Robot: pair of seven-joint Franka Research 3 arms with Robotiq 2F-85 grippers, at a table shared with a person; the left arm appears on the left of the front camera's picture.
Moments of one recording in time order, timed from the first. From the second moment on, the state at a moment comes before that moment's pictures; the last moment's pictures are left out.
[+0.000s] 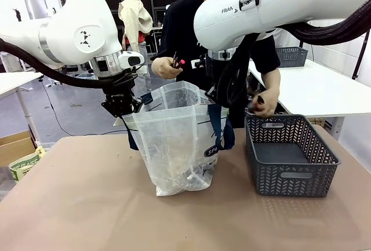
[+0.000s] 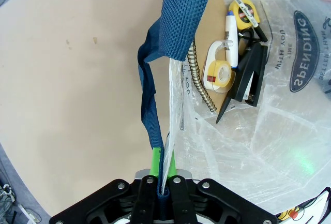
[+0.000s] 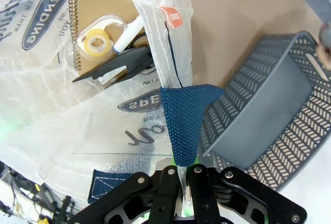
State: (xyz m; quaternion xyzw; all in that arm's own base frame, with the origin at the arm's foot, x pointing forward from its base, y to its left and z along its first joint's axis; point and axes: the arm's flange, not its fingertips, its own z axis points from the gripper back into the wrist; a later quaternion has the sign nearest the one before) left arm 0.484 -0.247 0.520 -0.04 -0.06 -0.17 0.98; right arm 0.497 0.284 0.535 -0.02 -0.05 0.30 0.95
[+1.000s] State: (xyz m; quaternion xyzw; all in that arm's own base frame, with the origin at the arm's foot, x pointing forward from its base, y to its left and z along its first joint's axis) left arm 0.484 -0.247 0.520 -0.04 -0.06 -0.17 0.98; right arm 0.497 0.284 0.535 -0.02 -0.05 0.30 0.95
